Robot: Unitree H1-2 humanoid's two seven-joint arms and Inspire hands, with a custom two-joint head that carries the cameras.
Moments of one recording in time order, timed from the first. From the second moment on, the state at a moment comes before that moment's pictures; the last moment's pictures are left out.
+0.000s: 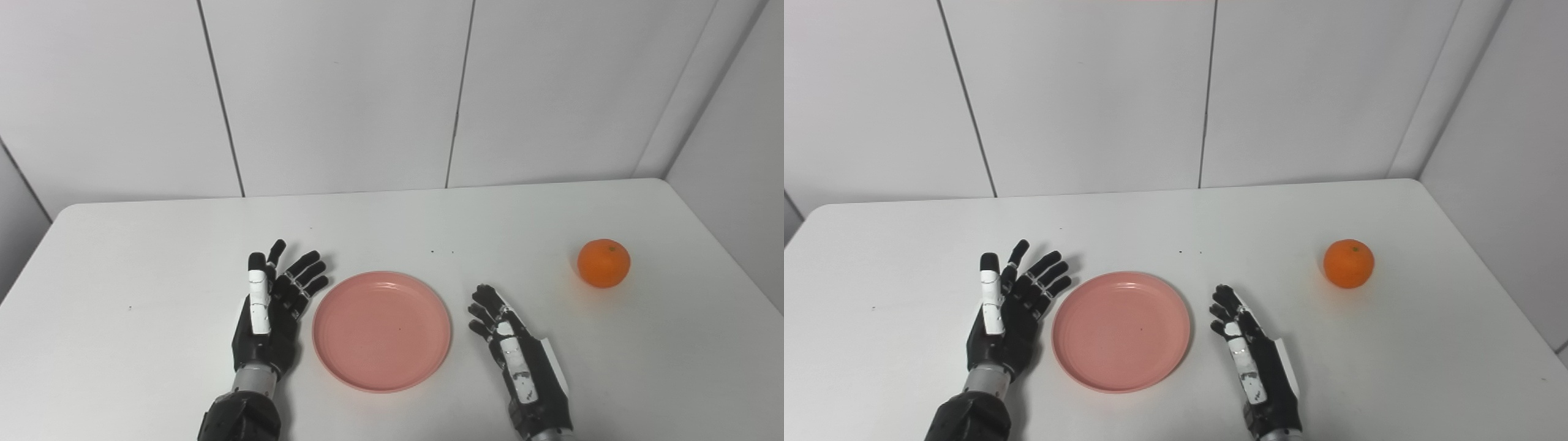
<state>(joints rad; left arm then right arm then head) -0.19 -0.16 0.07 0.01 -0.36 0.23 -0.04 0.14 0.05 0.08 -0.16 0.08 -0.05 0.03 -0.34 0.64</state>
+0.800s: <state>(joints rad) -0.21 -0.15 0.09 0.09 -0.38 0.16 -0.10 0.14 0.08 0.06 -0.15 0.03 -0.08 -0.01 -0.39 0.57</state>
